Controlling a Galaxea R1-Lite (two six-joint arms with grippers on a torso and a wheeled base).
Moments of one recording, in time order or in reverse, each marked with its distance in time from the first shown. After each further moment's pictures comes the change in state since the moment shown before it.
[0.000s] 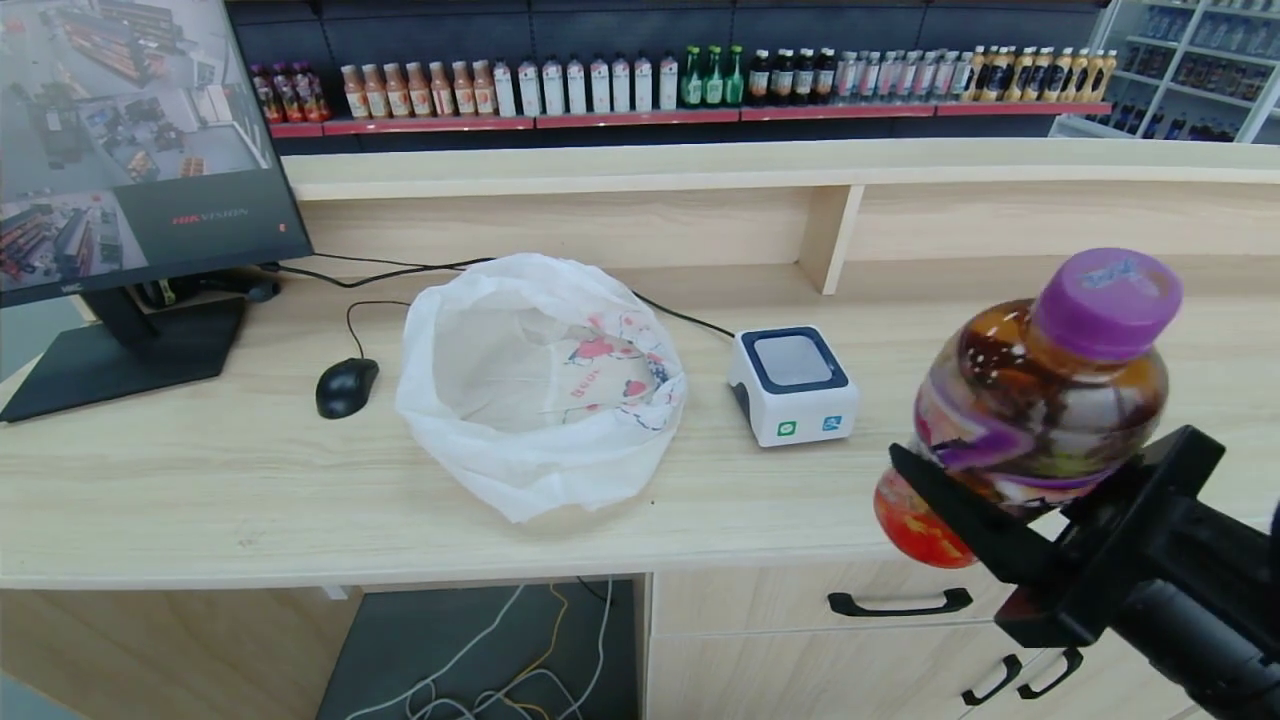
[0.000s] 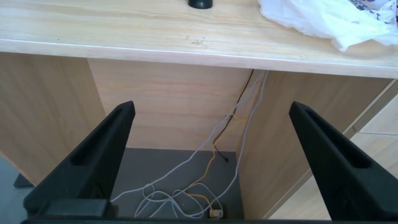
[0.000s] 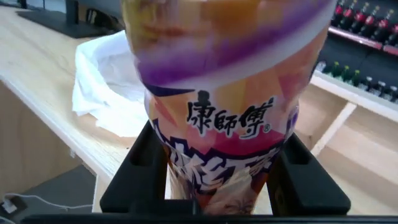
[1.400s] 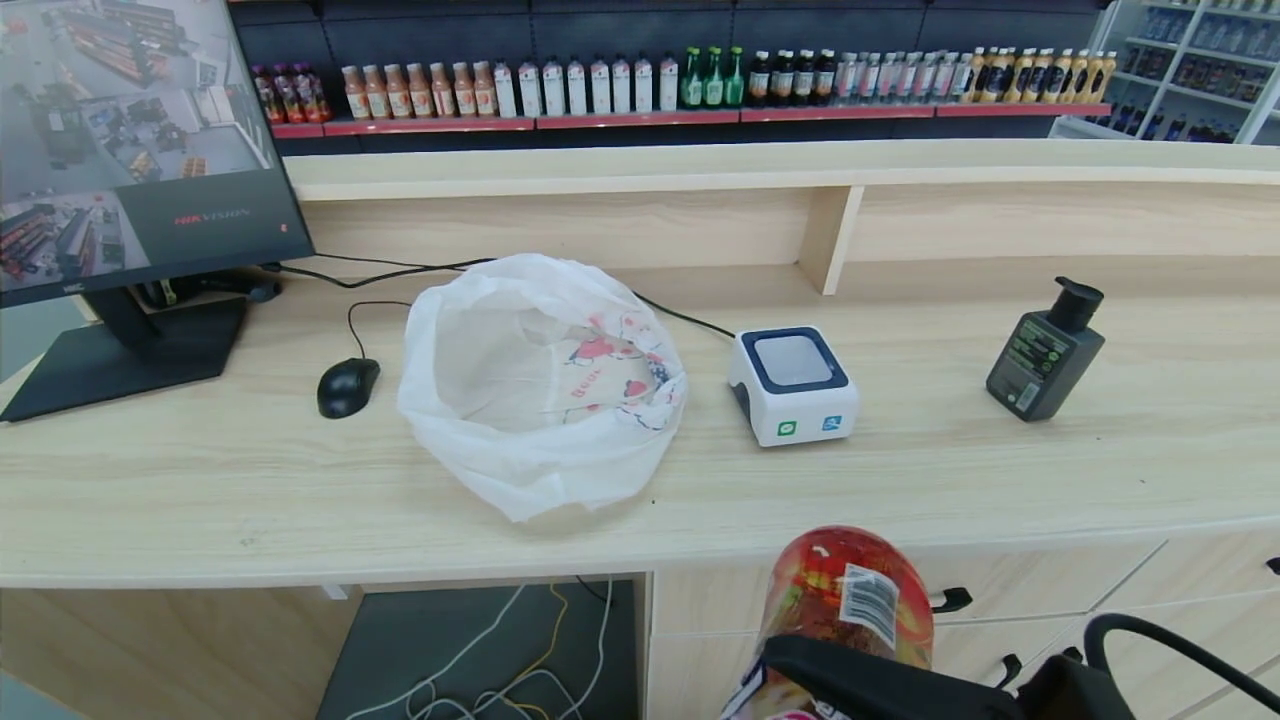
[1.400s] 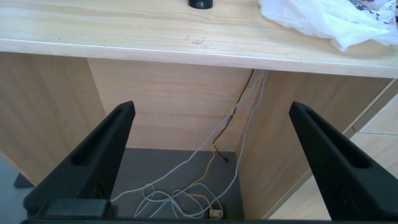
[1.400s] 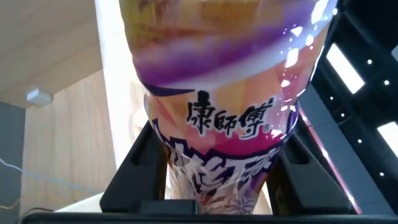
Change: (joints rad) left arm 0.000 0.000 0.000 0.000 0.000 0.000; right arm 0.470 0.093 0.008 0.000 -0.084 -0.813
